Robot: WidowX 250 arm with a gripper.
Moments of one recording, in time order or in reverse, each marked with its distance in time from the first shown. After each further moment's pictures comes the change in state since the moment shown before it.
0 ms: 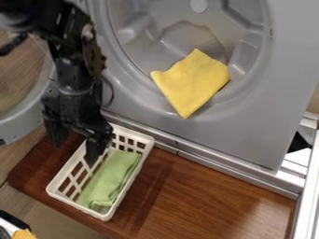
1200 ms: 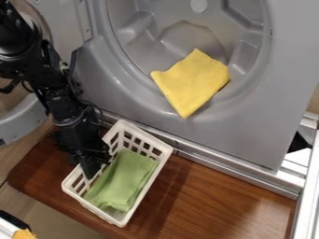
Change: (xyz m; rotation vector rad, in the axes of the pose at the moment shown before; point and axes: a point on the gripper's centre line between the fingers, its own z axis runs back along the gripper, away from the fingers) arm 0.012 -0.002 -0.078 -0.288 -0.053 0.023
